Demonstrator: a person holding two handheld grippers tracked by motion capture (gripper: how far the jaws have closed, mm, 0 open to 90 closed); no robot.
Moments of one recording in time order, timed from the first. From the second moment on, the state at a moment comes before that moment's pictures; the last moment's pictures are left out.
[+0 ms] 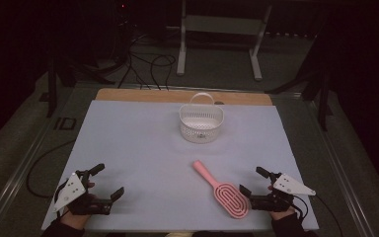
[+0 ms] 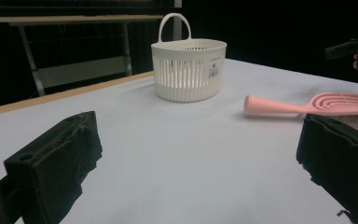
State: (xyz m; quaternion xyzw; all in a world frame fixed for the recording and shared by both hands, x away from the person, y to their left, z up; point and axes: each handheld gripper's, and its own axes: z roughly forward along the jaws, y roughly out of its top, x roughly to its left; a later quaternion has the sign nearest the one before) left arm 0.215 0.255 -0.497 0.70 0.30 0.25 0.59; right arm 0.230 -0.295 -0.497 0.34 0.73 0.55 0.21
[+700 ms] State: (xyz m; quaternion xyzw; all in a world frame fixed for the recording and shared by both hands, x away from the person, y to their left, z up) left arm 0.215 0.251 -0.499 0.72 0.30 0.23 0.58; right arm 0.229 -0.291 -0.494 0.33 0.75 0.54 0.18
